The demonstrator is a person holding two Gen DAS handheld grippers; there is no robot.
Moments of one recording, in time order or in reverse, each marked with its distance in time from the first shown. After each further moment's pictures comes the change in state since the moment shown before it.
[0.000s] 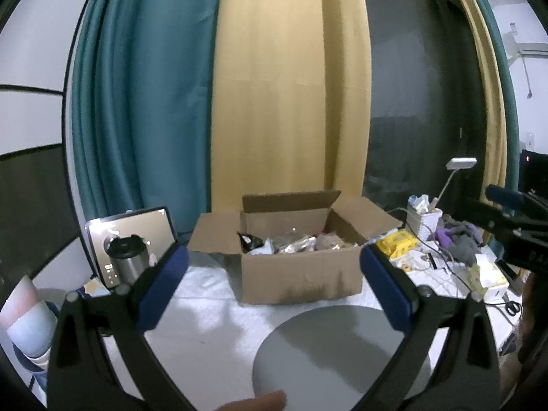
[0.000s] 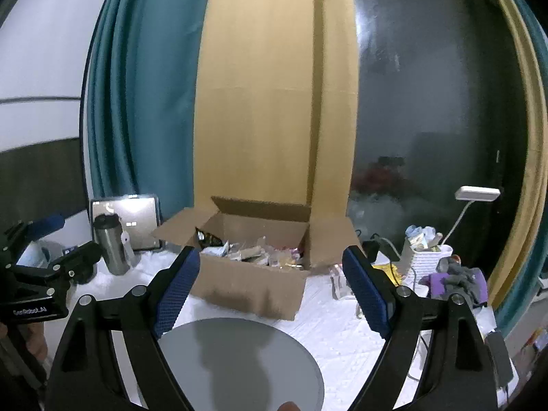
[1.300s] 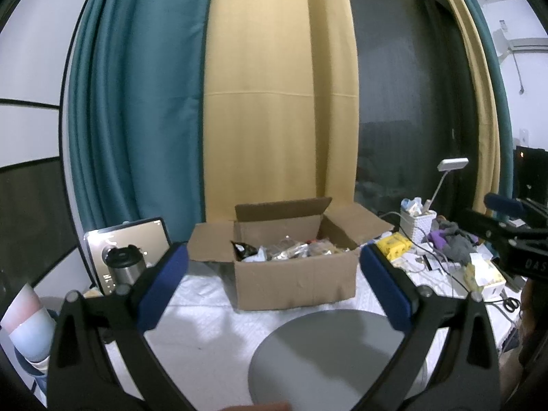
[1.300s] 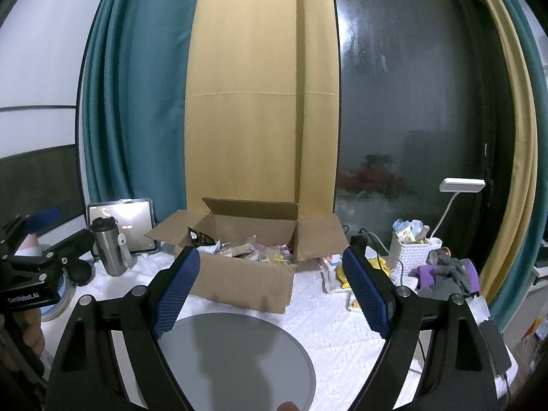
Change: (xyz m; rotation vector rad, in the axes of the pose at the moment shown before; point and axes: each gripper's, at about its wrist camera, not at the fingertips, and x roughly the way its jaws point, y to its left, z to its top) left arm -0.010 -0.010 0.003 0.027 -0.029 -0.019; right arm -0.018 -0.015 -0.011 0.023 -0.001 -0.020
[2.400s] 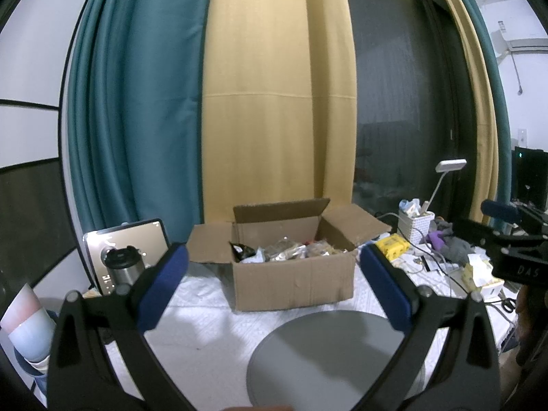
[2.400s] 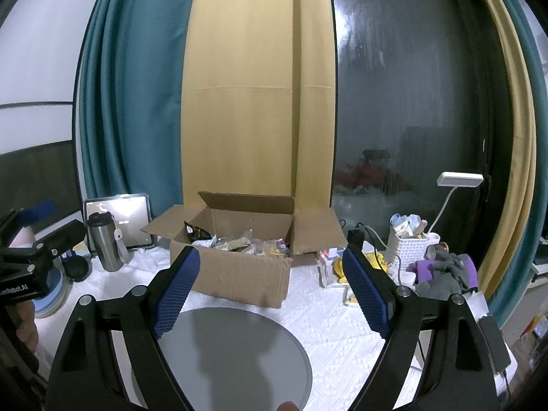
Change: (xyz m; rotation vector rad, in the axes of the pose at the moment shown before) left arm 0.001 0.002 0.001 0.001 -0.006 -0.013; right arm 0.002 -0.006 -0.006 -0.002 0.016 -0.005
